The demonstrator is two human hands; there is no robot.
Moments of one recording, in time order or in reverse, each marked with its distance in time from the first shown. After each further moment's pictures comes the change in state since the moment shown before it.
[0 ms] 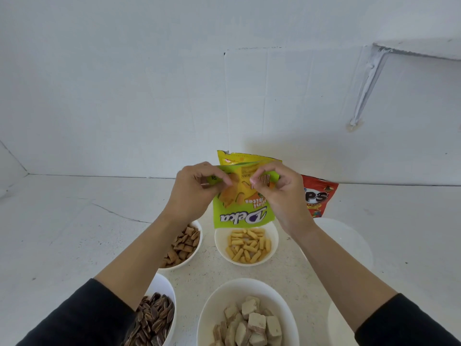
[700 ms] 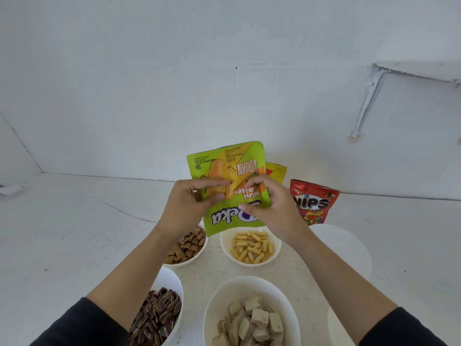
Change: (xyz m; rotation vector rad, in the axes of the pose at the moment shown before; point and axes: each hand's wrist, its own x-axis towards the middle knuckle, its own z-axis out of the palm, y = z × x) left_hand -0.042 0.009 -0.019 -0.206 0.062 -0.115; right_hand -0.022 -0.008 0.009 -0.122 -0.260 0.063
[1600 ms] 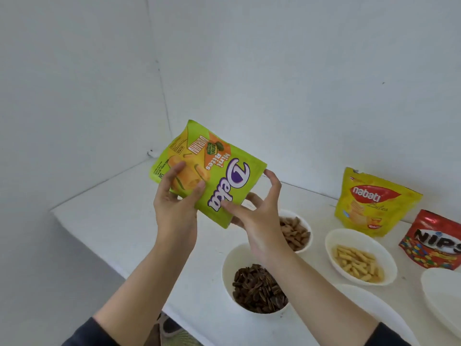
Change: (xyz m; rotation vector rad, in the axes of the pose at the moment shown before) left_hand -0.153 0.065 -0.176 -0.517 0.890 -0.001; right_hand -0.029 -0.147 0.253 0.761 -0.156 0.363
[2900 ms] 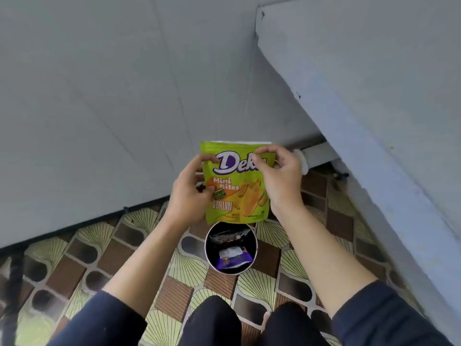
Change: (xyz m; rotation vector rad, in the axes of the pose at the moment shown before) left_hand -0.020 -0.022 -0.563 0.929 0.380 -0.206; right_hand -0.024 0.483 0.268 -0.507 -0.355 0.181
